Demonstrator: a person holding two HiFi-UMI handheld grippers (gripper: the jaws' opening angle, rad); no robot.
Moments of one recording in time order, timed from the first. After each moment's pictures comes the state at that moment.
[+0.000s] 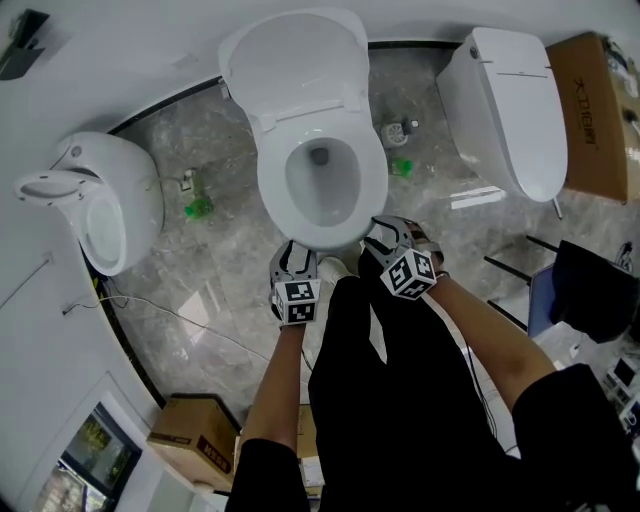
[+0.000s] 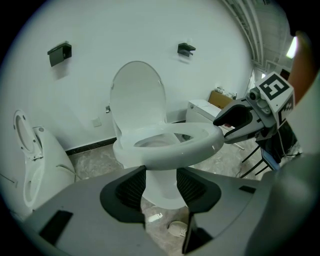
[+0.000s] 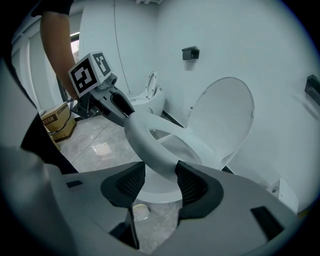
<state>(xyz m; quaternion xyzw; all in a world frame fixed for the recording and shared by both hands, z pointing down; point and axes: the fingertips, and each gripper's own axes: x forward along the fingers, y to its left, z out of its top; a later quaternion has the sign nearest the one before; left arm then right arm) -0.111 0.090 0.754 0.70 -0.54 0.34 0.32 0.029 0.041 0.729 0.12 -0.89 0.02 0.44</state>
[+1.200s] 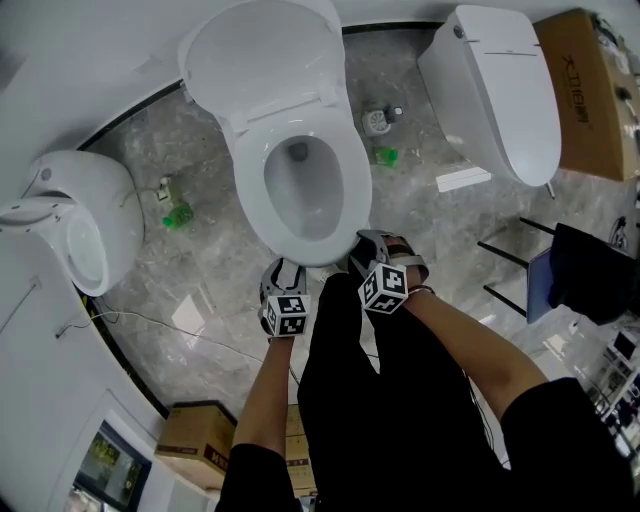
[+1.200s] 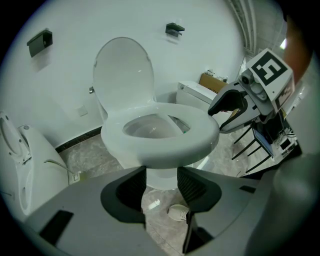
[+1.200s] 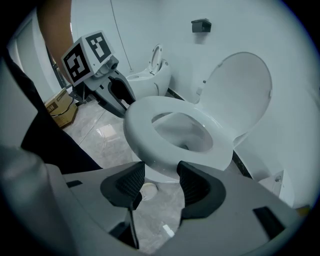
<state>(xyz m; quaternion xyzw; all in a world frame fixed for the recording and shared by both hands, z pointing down) -0.097 0.136 0.830 0.71 -0.47 0.40 0.34 0.044 0.085 0.804 0.10 -0.83 0.04 0.55</state>
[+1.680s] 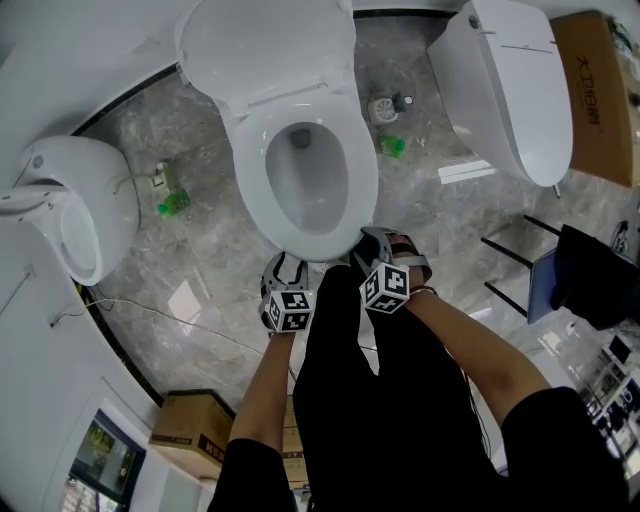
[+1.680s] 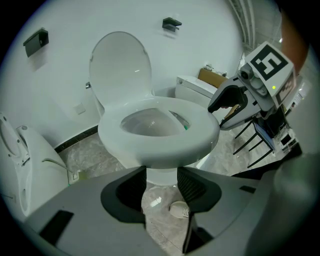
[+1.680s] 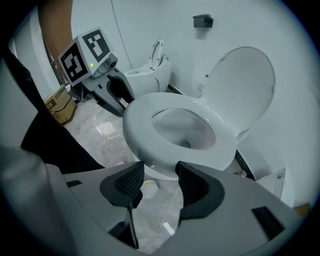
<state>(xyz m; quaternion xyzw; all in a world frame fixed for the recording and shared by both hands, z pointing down) -0.091 0.146 0.862 0.71 -0.46 0.42 0.33 0.050 0.093 0.833 0.11 -0.82 0.04 0.56</state>
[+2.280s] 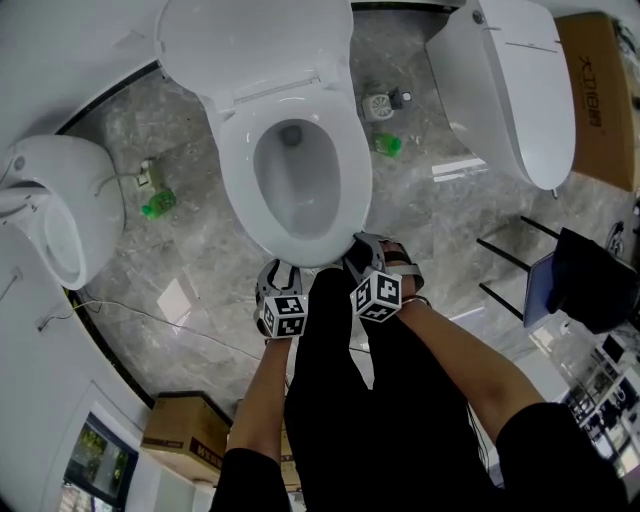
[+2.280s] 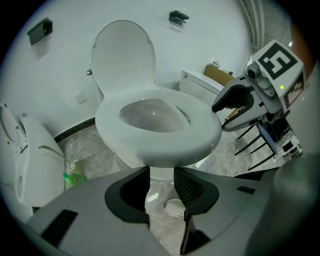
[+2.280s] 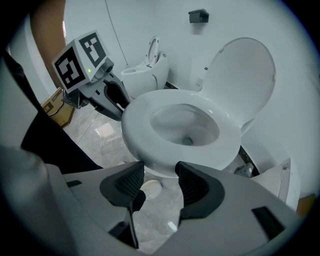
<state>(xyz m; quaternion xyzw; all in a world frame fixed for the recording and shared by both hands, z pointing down) -0.084 0.161 0.901 0.69 -0.47 0.42 0.36 0.051 0.104 0.867 0.12 -0.81 0.06 0.57</state>
